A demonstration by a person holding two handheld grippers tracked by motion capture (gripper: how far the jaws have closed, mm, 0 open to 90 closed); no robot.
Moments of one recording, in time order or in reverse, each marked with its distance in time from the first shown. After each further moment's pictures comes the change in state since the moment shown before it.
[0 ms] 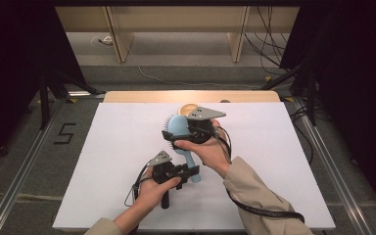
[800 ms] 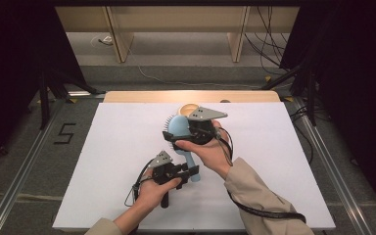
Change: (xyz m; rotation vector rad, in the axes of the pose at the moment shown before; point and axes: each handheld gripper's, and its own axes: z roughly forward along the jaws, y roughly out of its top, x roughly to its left) left arm -0.001 0.000 0.000 -0.010 0.021 0.065; right arm 0.003 0.002 -0.006 -0.007 -0.004 -0.009
